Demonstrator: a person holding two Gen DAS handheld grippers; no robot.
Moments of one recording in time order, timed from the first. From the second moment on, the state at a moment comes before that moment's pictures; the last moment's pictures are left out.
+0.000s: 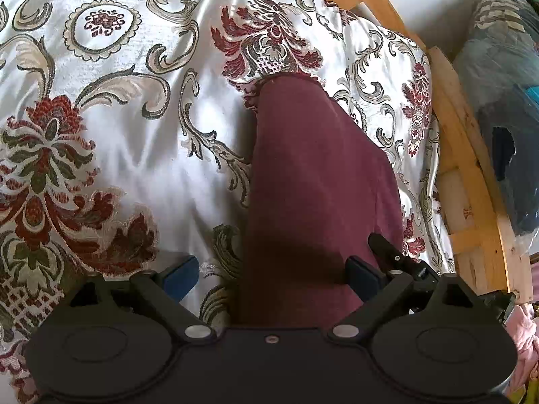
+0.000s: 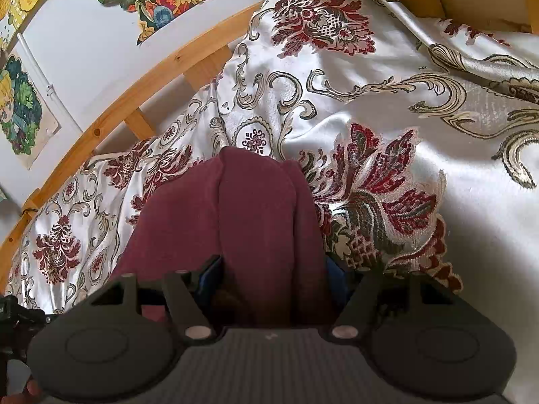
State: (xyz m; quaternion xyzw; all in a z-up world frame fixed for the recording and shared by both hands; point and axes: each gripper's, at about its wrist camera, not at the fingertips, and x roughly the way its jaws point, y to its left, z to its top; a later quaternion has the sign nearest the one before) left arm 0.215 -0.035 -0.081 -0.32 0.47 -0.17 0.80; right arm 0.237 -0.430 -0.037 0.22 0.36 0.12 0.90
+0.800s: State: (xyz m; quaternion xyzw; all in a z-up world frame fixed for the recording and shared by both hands) left arm 0.219 -0.060 -0.076 -0.26 0.49 -0.18 0.82; right arm 0.236 -0.436 -0.033 0.26 0.35 0.13 0.89
